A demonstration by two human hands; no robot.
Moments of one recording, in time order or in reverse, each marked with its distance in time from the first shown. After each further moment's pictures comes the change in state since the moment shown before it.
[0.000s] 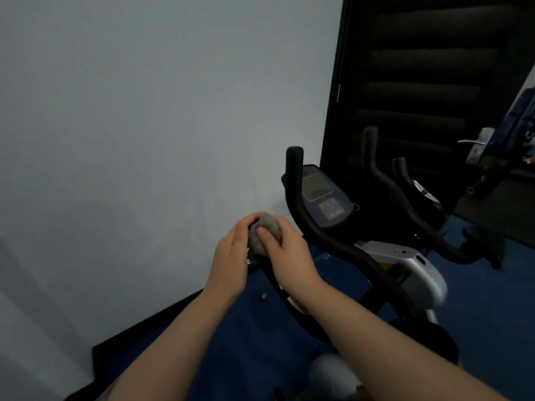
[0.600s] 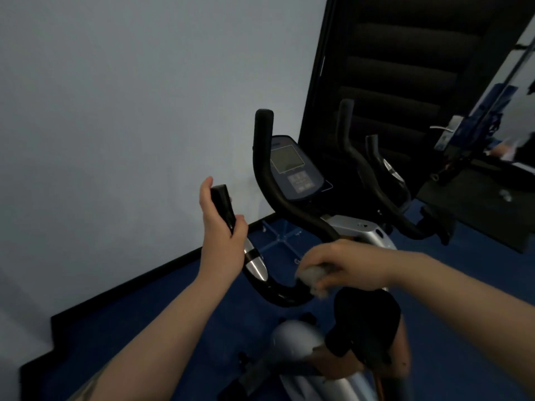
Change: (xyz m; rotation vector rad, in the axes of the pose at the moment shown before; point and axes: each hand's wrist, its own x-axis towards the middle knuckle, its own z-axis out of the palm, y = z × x) left_hand -0.020 -0.025 0.053 0.065 0.163 0.045; right_hand -0.031 0.023 -0.161 -0.852 -0.893 0.042
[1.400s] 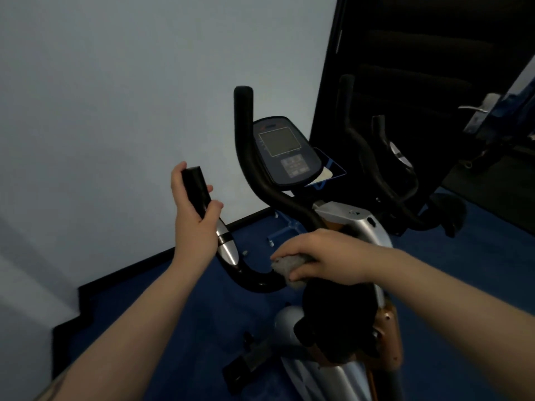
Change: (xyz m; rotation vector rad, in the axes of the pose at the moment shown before) left_hand -0.006 0.007 0.006 0.078 0.149 -0.014; right_hand -0.004 0.010 0.000 -0.074 0.035 -0.120
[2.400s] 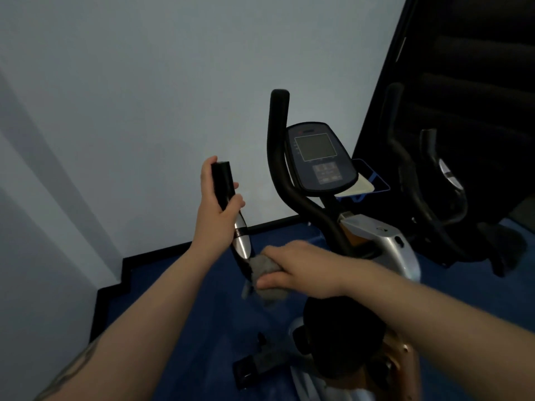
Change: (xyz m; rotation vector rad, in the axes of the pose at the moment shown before) left_hand -0.002 0.004 0.004 0.050 0.026 -0.006; right_hand 0.037 -0.018 0.022 -0.017 -0.085 -0.171
